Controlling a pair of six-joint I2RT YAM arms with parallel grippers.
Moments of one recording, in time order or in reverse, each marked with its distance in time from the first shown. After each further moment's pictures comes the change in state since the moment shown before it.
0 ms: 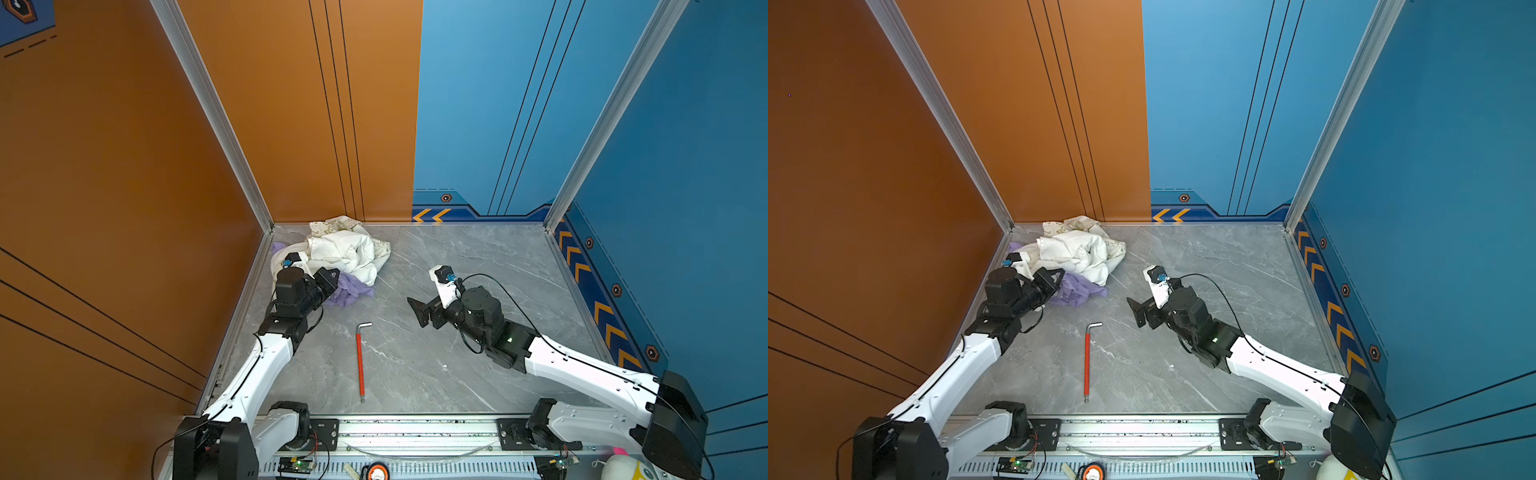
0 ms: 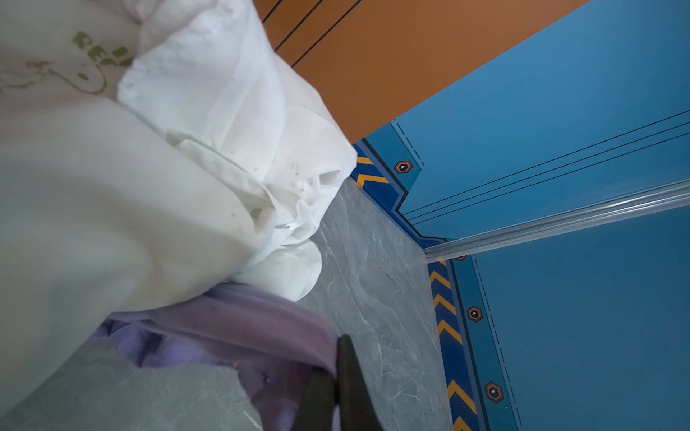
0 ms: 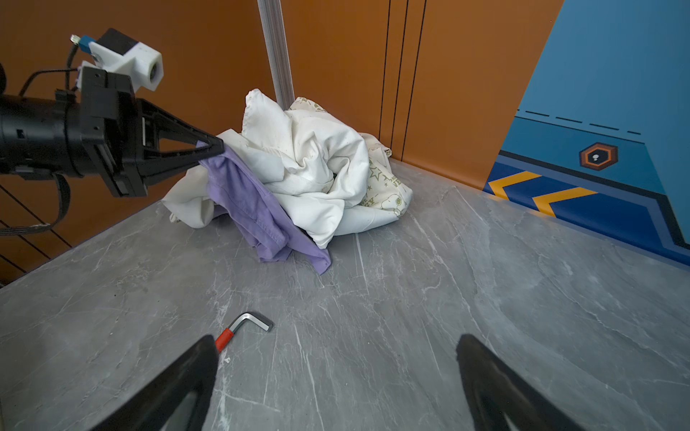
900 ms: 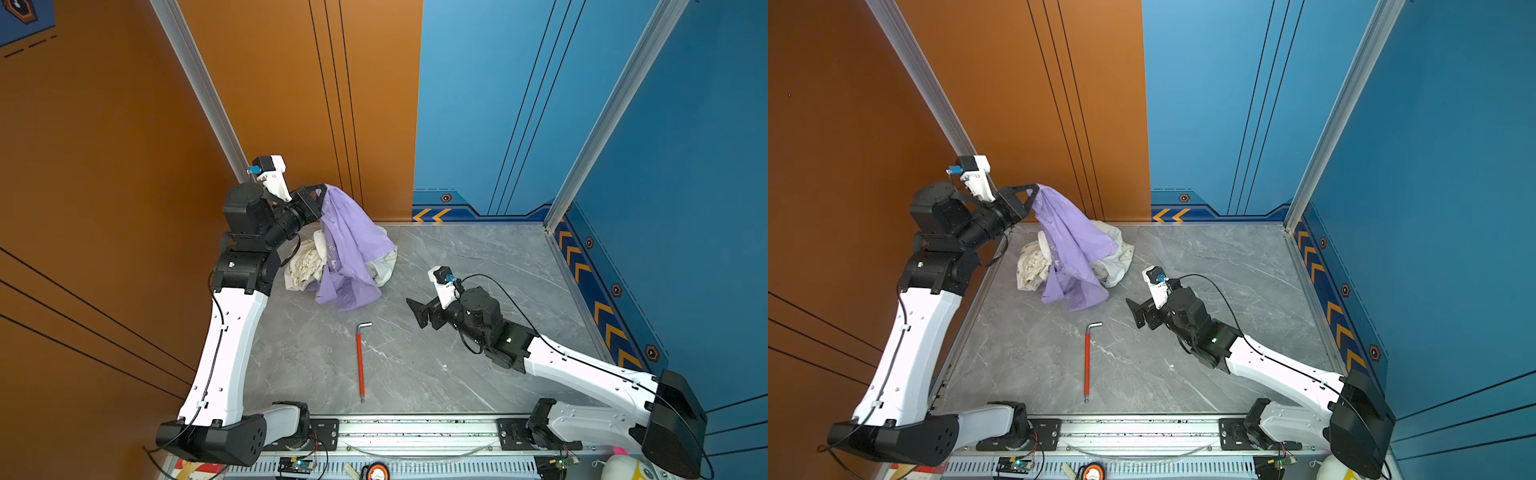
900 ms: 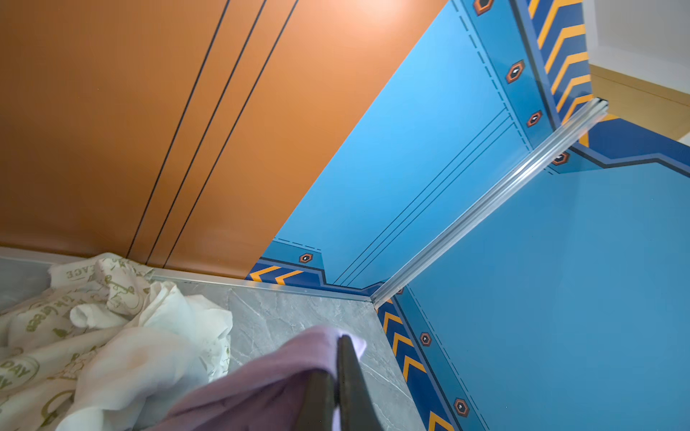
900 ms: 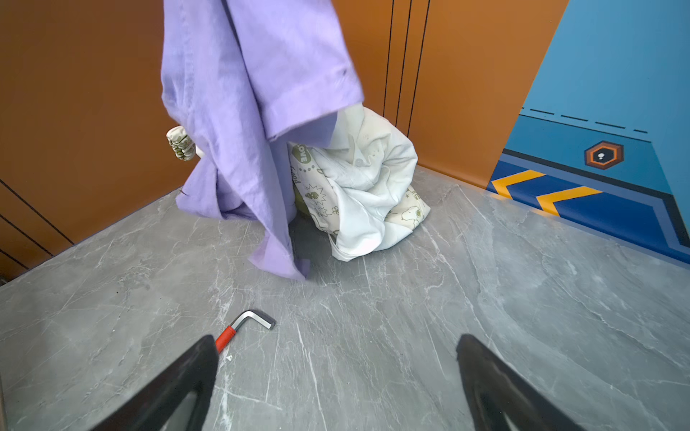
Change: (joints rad) left arm 0.020 0.230 0.961 -0.415 0.111 0.237; right arm 0.010 0.006 0.000 0.000 0.000 0.000
